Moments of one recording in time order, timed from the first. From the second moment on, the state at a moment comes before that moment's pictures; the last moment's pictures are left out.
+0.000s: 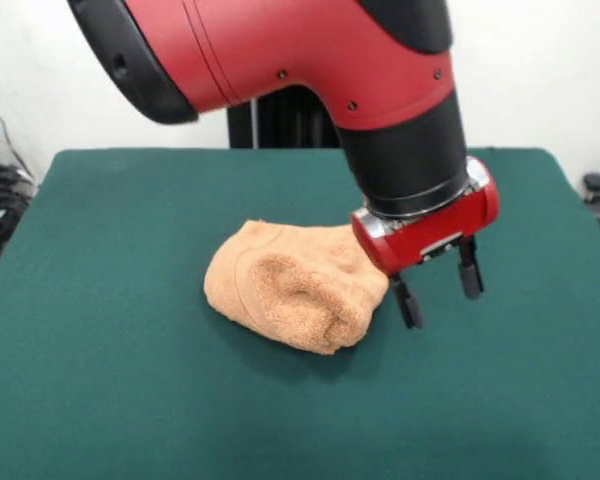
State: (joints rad) arm -0.57 -0.41 0.76 1.33 -0.44 0.88 1.51
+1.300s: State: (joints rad) arm -0.42 -0.88 0.61 1.33 -0.46 1.04 1.45
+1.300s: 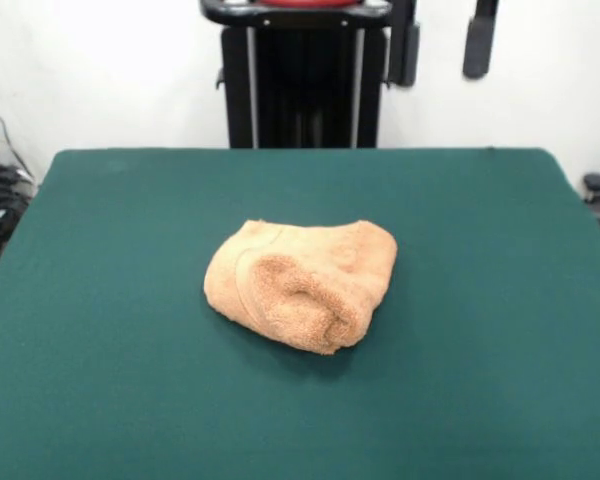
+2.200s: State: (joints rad) arm -0.48 -0.84 0.59 1.35 -0.42 0.97 1.45
